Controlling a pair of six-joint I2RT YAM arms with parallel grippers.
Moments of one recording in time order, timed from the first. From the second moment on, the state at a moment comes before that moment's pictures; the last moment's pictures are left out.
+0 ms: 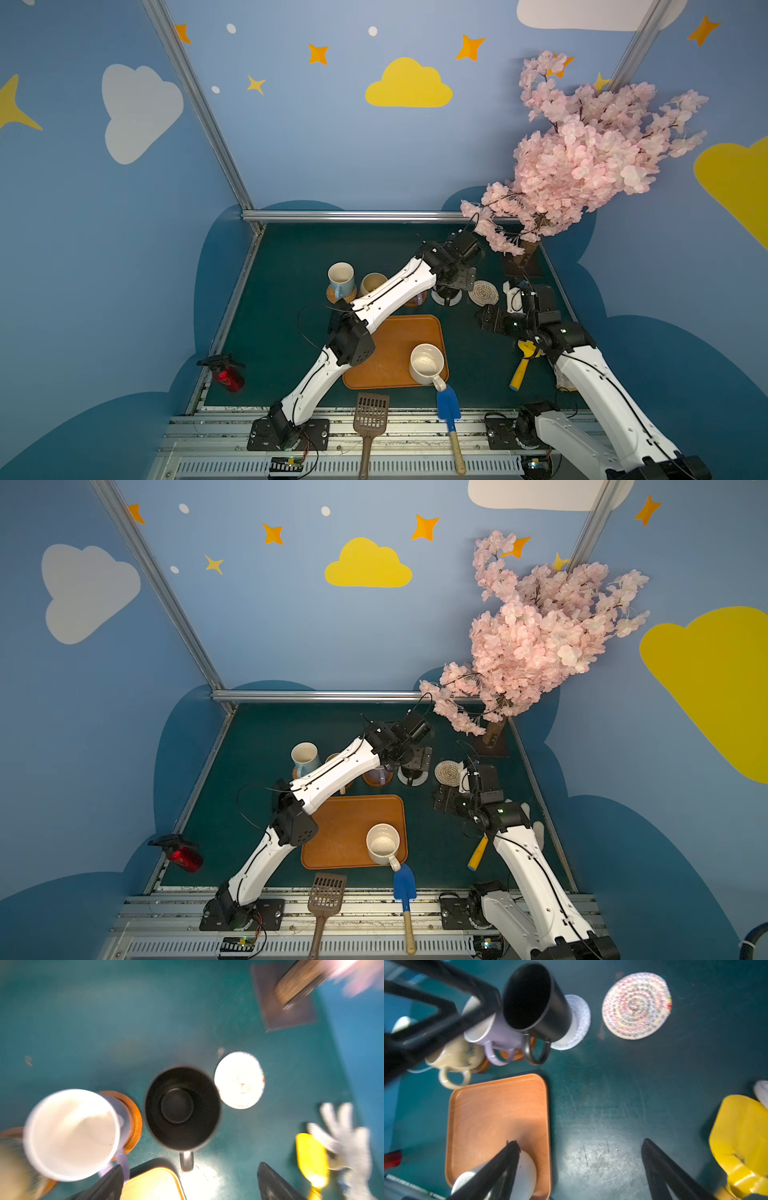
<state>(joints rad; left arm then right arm) -0.90 2.37 2.56 -1.17 -0.20 -0.60 0.22 0.90 0.74 -0.71 -0.21 0.36</state>
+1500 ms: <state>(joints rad) -0.63 1.37 1.49 -0.95 -0.13 -0.53 1.21 1.10 0.64 -0.69 0.09 0.52</state>
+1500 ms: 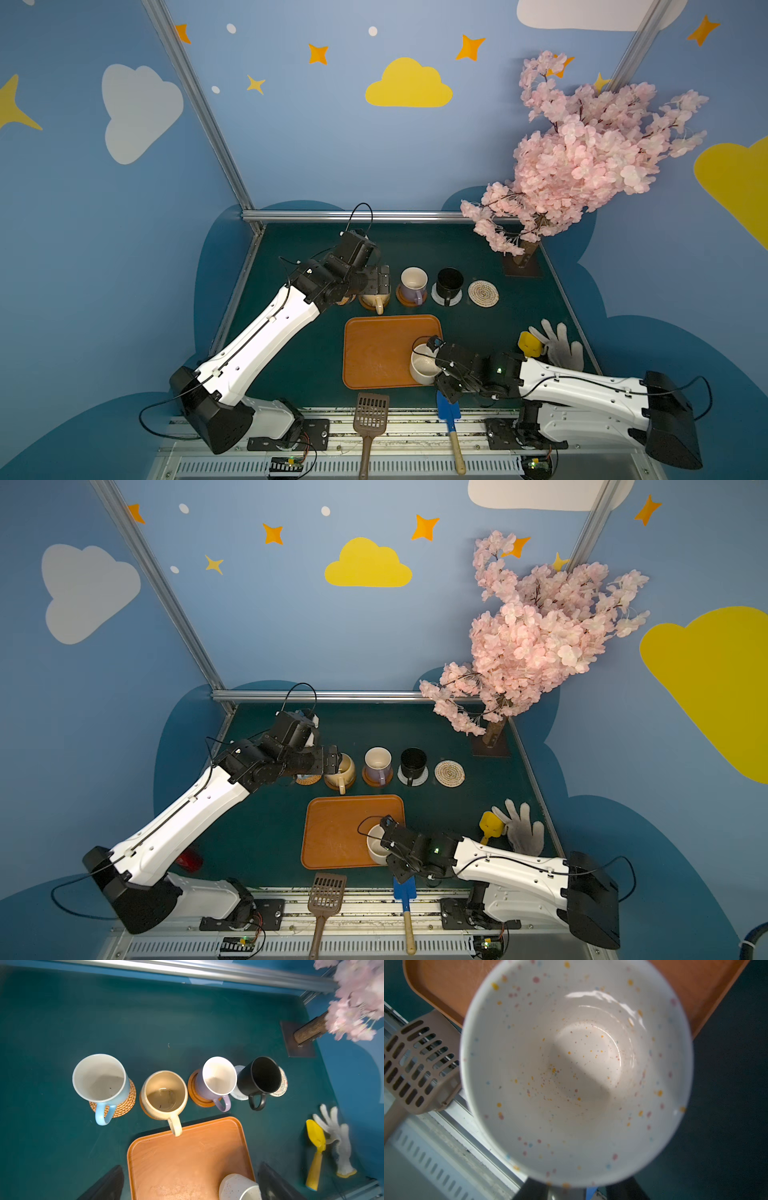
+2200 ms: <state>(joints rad) -0.59 1.33 1.43 -0.85 -0.03 -0.50 1.19 1.04 0.86 -0.88 0.13 0.50</state>
